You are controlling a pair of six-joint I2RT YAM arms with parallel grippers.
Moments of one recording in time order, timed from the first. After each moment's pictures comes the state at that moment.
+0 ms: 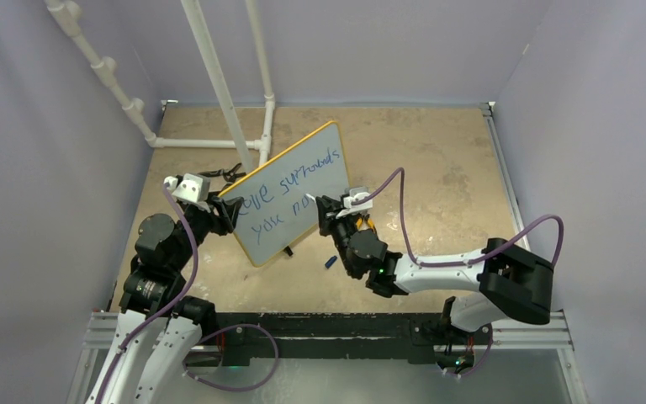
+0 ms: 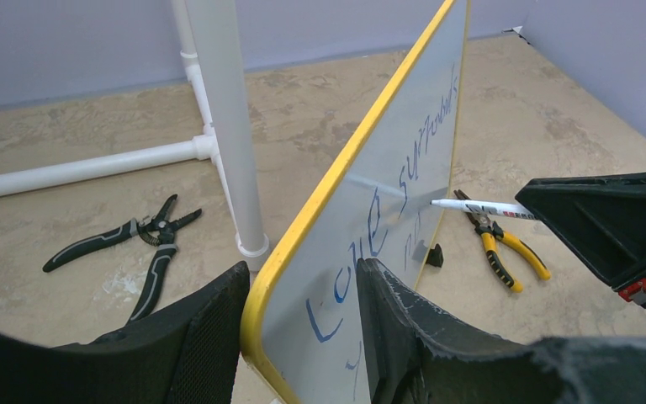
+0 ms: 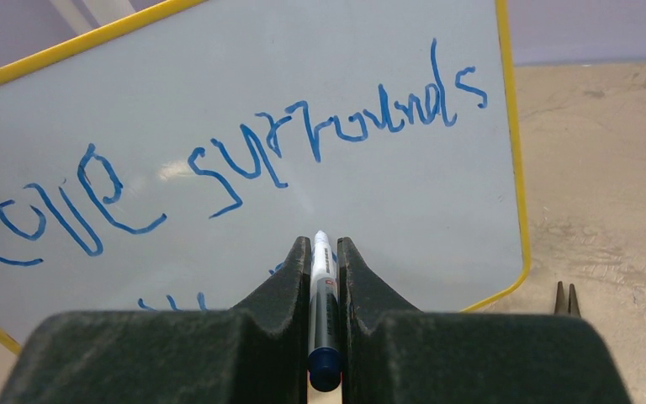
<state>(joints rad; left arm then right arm) -0.27 0.43 0.66 -0.31 0.13 -0.10 1.19 1.43 0.62 0.94 0.86 0.18</state>
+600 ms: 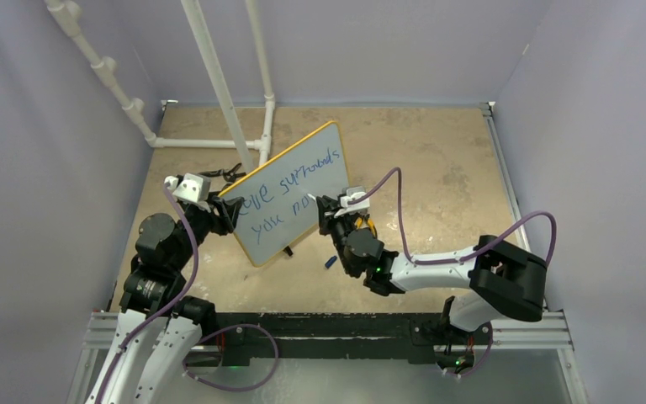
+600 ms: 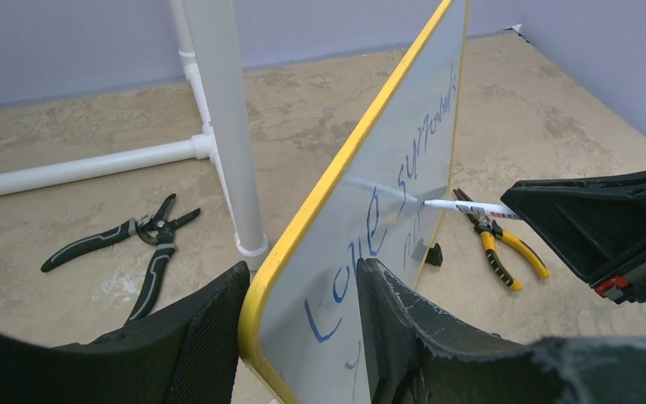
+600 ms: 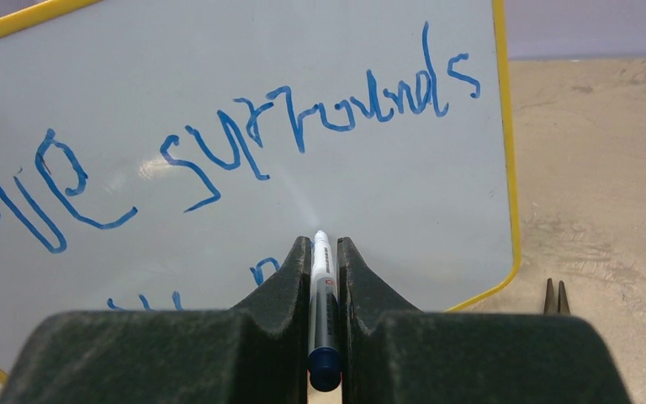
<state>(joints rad) -0.27 0.44 0.66 -0.31 0.13 -0.10 1.18 1.47 0.62 0.96 0.85 0.17</state>
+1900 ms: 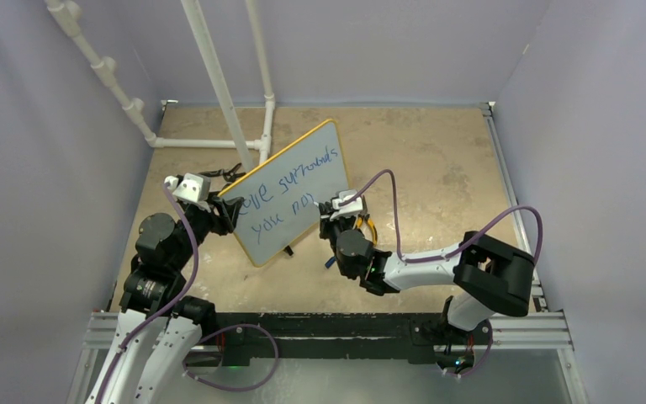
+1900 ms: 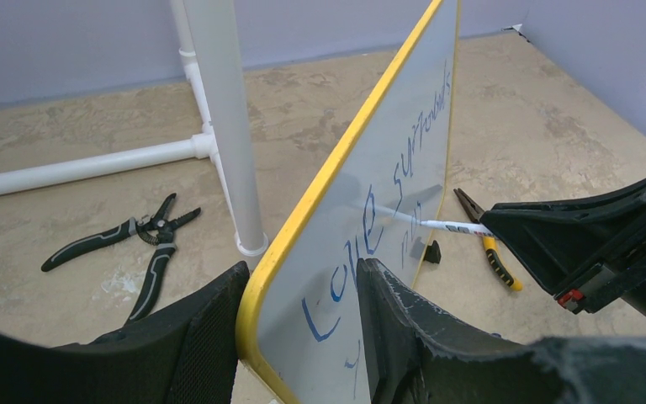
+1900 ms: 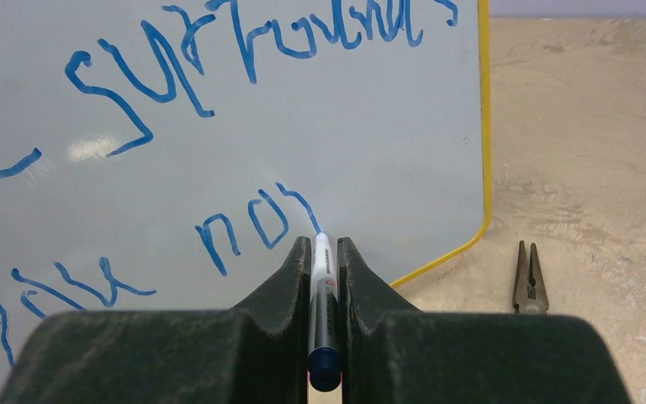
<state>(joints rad) -0.27 0.44 0.66 -0.31 0.13 -0.10 1.17 1.55 0.62 0.90 0.90 0.20</state>
